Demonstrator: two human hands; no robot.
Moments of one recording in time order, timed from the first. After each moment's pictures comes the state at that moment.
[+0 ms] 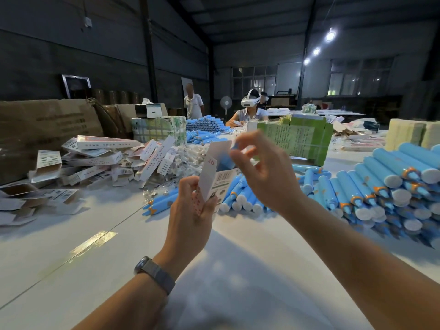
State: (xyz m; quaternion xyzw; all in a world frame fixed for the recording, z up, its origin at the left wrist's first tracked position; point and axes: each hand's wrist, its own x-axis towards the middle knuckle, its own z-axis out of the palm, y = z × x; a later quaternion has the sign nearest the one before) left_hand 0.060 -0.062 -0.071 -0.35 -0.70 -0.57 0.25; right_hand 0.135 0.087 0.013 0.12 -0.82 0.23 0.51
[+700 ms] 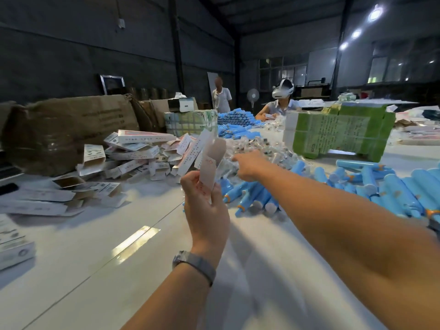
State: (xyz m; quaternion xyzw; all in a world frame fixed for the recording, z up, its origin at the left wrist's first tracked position) left_hand 0.020 -0.077 -0.074 -0.15 -0.66 -0.67 0.31; right_hand -0.082 0.087 -0.014 -0.09 -0.99 0.02 0.07
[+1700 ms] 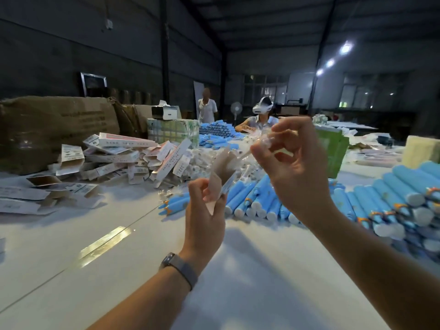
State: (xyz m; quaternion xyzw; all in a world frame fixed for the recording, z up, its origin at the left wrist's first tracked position) left_hand 0.053 -0.059 -0.076 -0.32 -0.63 -0.66 0.27; right_hand 0.159 0.048 0.041 0.17 -0.71 0.40 0.55
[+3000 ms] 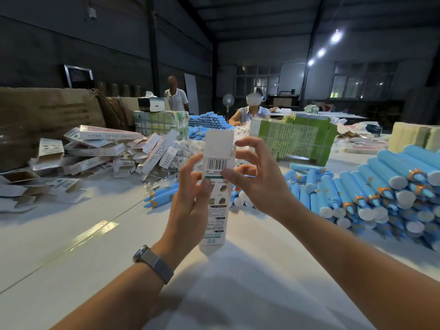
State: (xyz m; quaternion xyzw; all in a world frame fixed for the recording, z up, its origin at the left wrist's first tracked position) left_hand 0.071 -0.070 -0.056 -0.43 -0.60 -0.65 0.16; right_hand 0.135 0.072 0.000 0.14 -0.77 0.52 0.33
